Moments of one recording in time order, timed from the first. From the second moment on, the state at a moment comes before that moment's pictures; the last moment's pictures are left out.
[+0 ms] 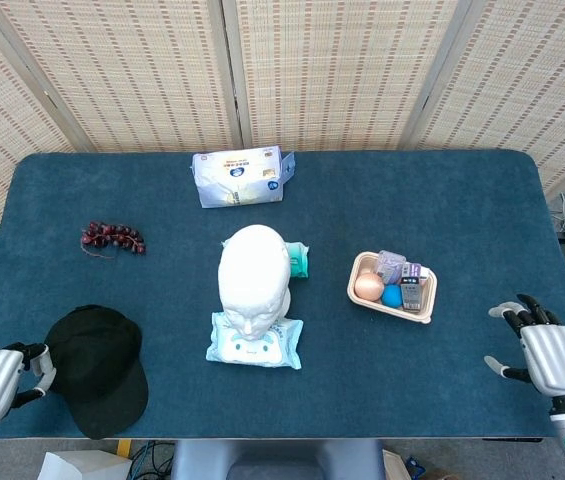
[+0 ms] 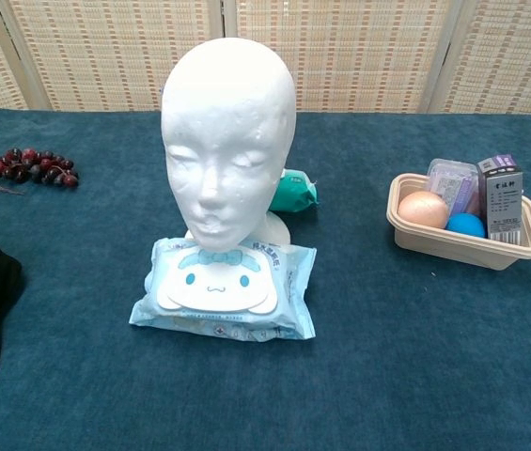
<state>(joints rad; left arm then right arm) -0.09 -1.06 0.03 -1.71 1.57 1.46 0.05 0.09 -1.09 0.04 -1.65 -1.48 1.41 -0.11</state>
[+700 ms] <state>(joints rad) -0.13 -0.91 0.14 -1.78 1.73 1.36 -0.15 0.10 -1.09 0.04 -1.66 -1.47 1.41 -0.11</state>
